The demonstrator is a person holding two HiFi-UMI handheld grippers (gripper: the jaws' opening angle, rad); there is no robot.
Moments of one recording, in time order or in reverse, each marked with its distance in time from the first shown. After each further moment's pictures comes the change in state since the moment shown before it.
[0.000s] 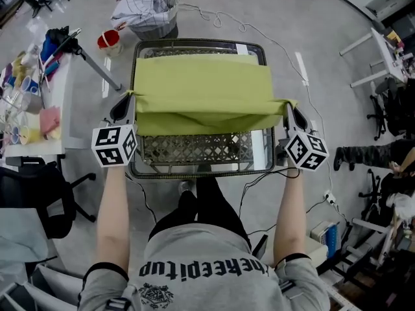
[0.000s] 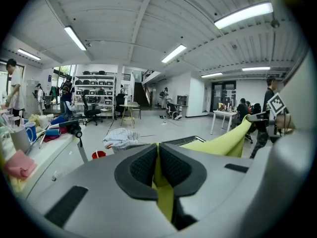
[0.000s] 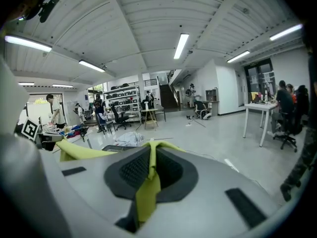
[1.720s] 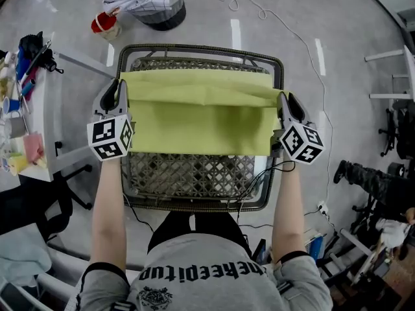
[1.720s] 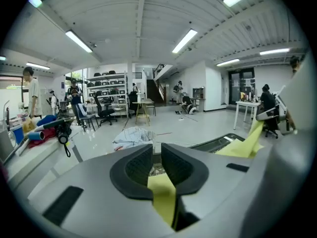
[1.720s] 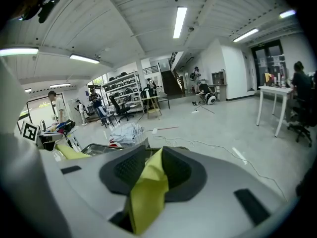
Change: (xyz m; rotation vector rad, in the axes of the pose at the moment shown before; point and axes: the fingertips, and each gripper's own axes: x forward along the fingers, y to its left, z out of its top) left arm 0.183 0.053 0.005 0.024 0.050 0.195; right arm 0.230 -0.049 -0.013 0.057 0.143 0.080
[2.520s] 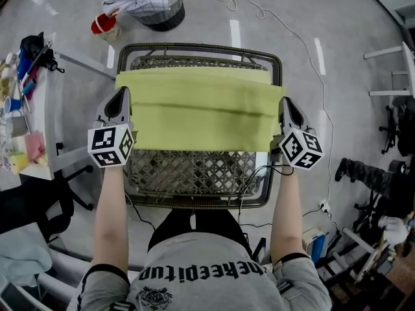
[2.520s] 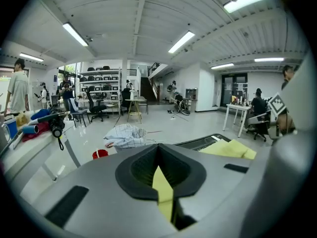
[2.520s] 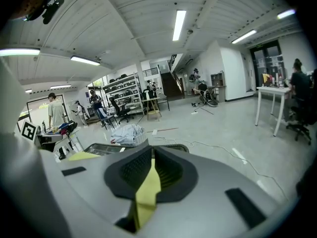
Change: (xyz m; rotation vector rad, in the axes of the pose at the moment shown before) left arm -0.025 -0.024 -0.005 -0.020 0.013 -0.091; right arm -0.029 0.001 -0.009 0.003 -0.024 -0.001
